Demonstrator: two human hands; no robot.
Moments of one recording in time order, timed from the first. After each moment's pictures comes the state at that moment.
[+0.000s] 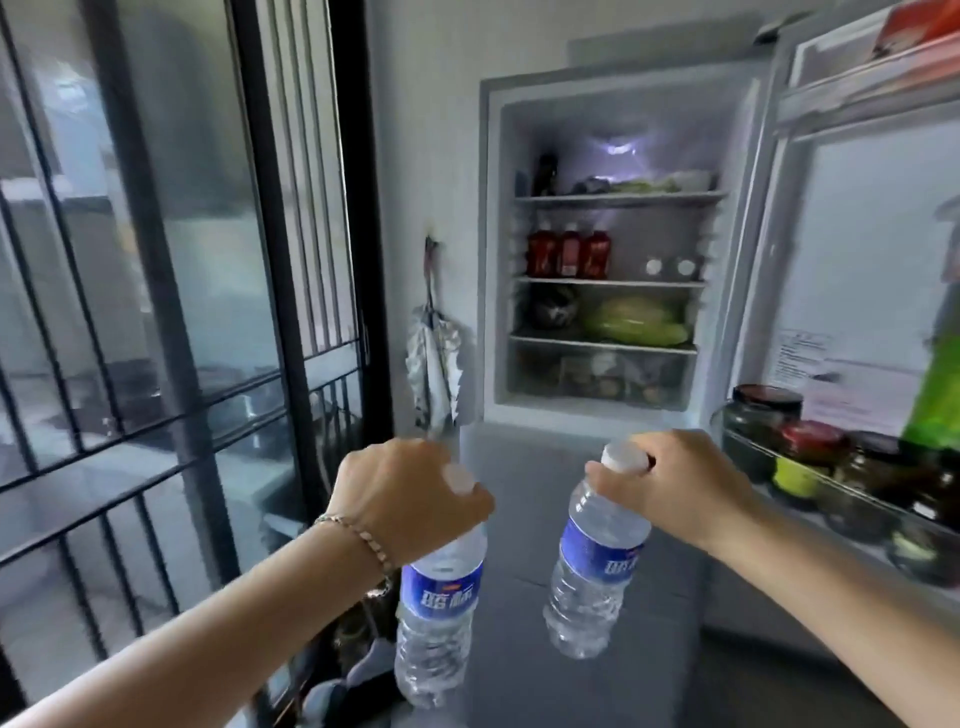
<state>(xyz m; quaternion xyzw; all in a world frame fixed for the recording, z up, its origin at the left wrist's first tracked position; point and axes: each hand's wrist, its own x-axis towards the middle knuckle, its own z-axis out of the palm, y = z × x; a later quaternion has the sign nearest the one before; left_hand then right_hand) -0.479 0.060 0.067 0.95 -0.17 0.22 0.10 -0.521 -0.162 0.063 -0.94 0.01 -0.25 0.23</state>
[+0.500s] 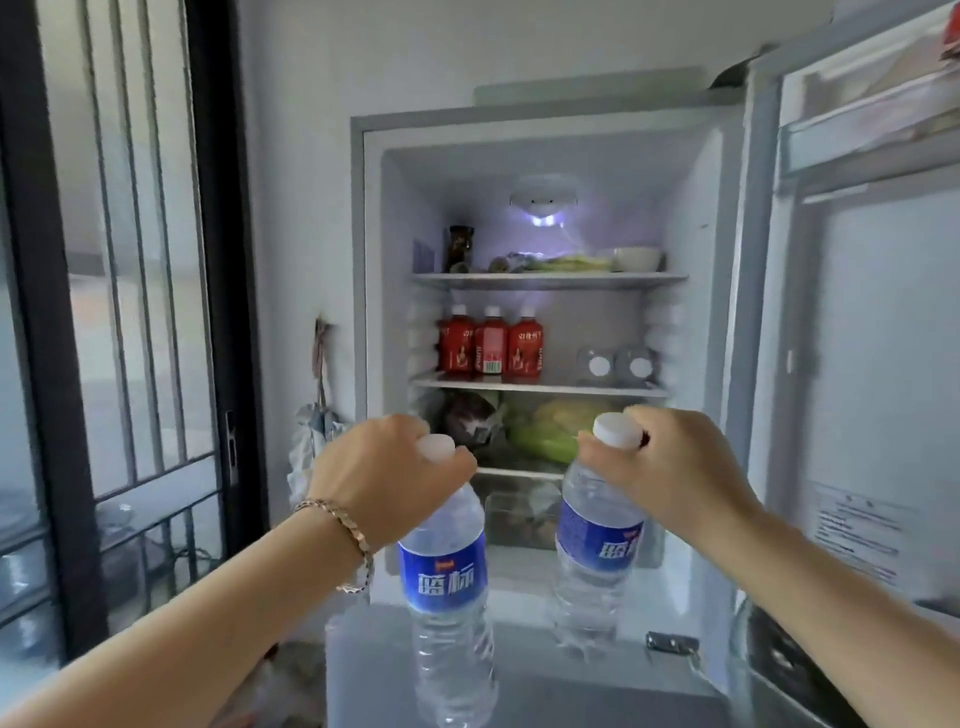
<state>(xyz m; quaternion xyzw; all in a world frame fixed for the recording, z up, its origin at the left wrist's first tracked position) -0.190 -0.126 0.142 0.89 -0.23 0.30 0.26 -0.276 -0.324 0.143 -0.88 0.06 -0.42 0.22</state>
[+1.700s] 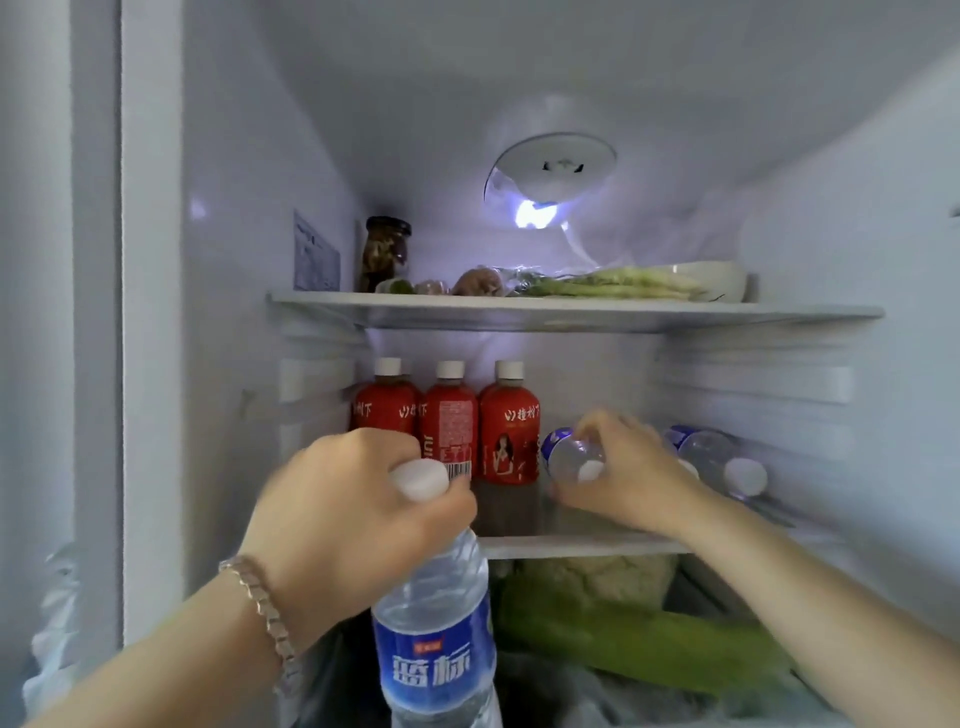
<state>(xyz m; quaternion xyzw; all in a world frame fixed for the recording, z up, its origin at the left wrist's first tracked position) 0.125 -0.235 0.189 0.80 -0.37 0.31 0.36 0.074 -0.463 0.187 -0.92 0.21 -0.31 0.07</state>
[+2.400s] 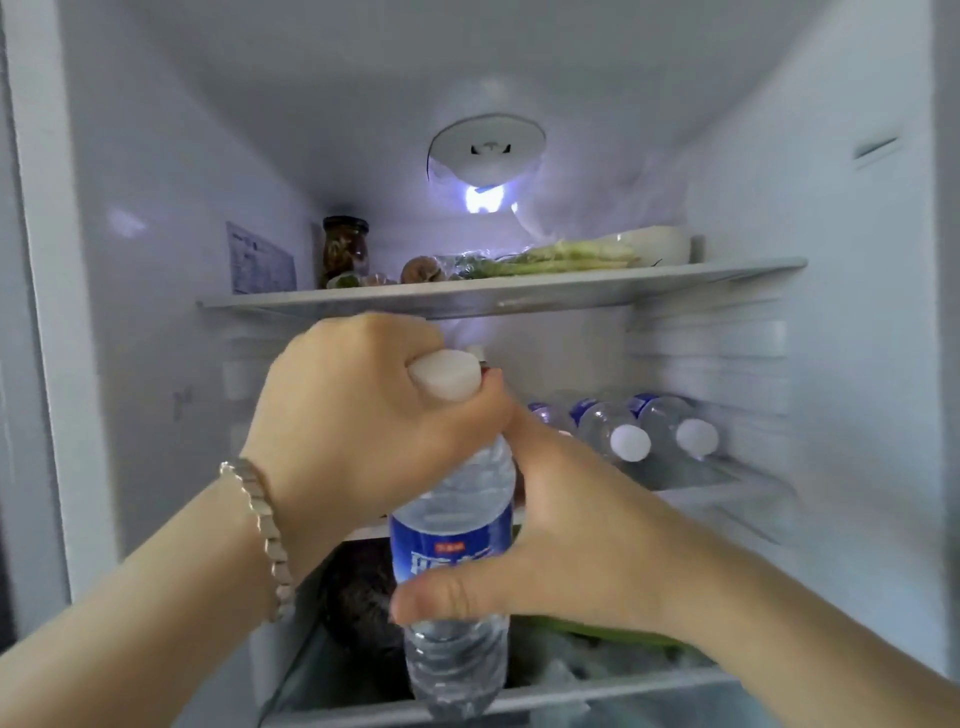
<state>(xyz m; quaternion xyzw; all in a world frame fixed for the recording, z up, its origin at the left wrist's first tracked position) 0.065 -0.268 0.228 0.71 -0.43 0.43 0.34 -0.014 -0.385 0.192 -0.90 -0.16 -0.26 0.32</state>
